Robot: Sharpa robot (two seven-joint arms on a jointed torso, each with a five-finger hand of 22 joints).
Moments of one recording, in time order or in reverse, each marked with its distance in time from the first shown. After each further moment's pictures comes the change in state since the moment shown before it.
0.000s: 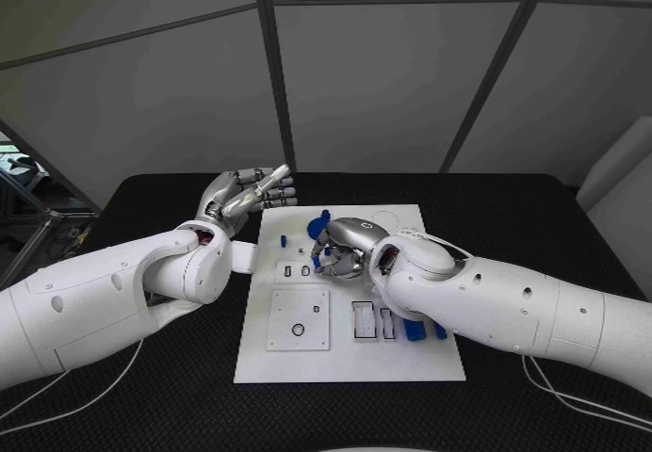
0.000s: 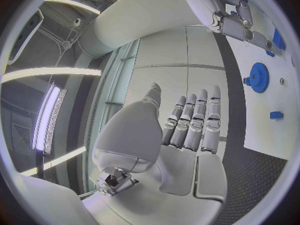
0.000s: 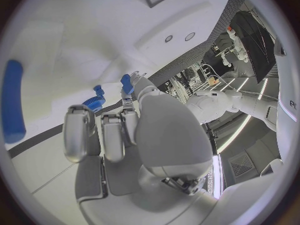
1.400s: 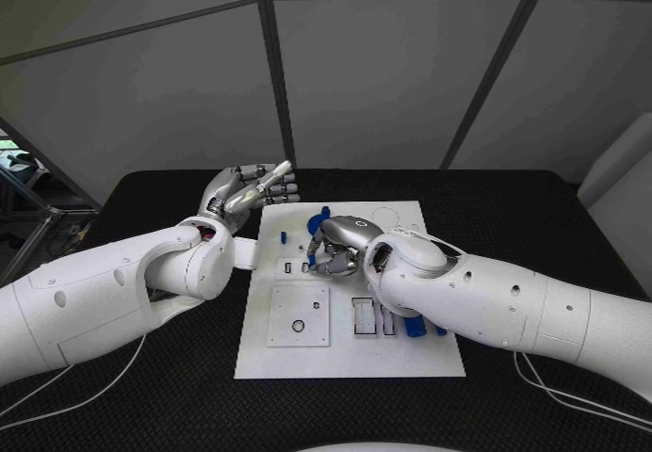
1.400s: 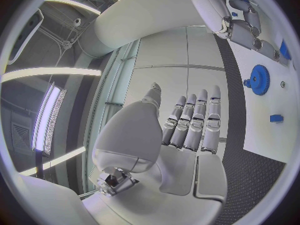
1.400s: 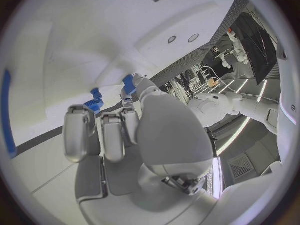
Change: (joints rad) left arm 0.000 0.005 0.000 -0.001 0.000 0.001 -0.002; left_hand 0.000 0.000 0.000 0.000 0.000 0.000 0.000 0.000 0.000 0.000 0.000 0.000 0.000 0.000 0.000 0.001 0.000 0.000 0.000 0.000 0.000 -0.001; right arm -0.010 0.036 0.004 -0.040 -0.020 0.011 0.011; right_hand -0.023 -0.012 0.000 0.000 -0.008 -0.006 0.006 -0.003 0.021 0.000 0.000 -0.004 0.000 0.000 0.000 0.000 0.001 0.000 0.000 0.000 0.000 -0.004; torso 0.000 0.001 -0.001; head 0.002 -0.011
